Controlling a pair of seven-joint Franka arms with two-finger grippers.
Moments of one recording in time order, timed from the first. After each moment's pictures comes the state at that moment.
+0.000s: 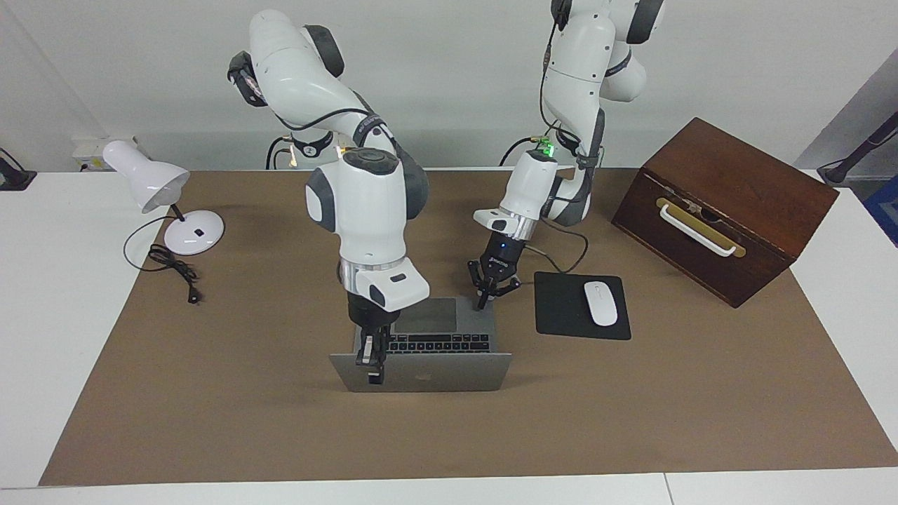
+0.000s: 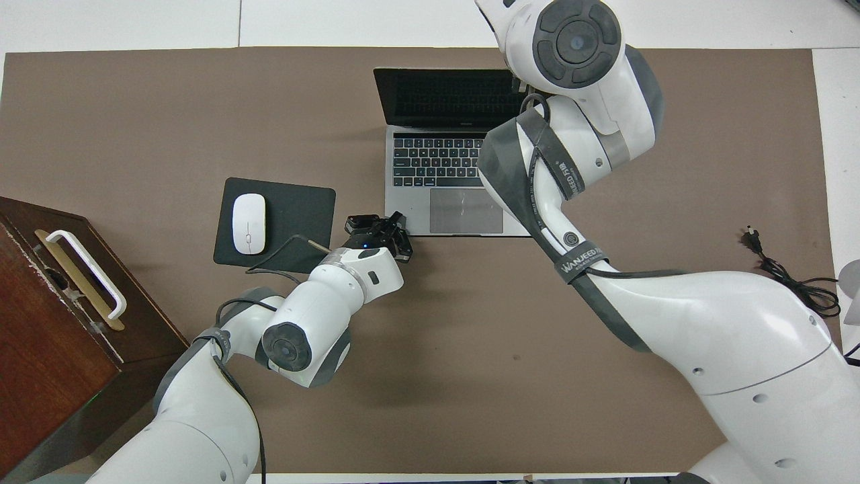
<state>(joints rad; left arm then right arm) -0.58 0.40 -0.02 -2.31 -0.03 3.48 0.02 0.24 0.74 0.21 -1.00 -0.47 2.16 -0.90</state>
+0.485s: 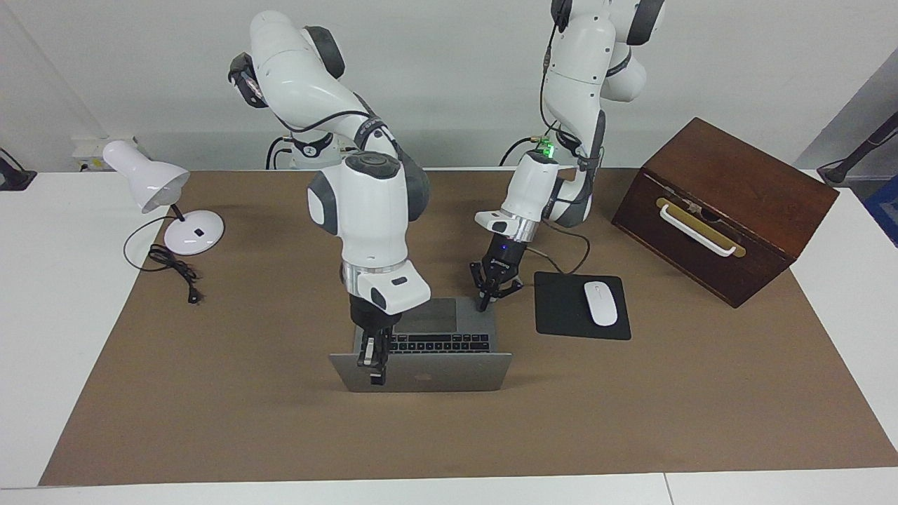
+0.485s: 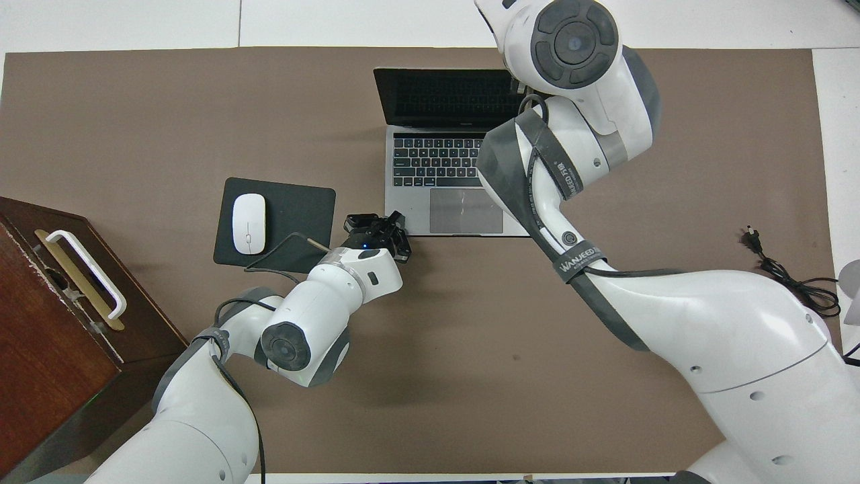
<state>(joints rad) -0.58 0.40 -0.02 -2.31 -0.03 3.48 0.06 0.24 0.75 0.21 -1.00 -0.44 2.16 -0.87</state>
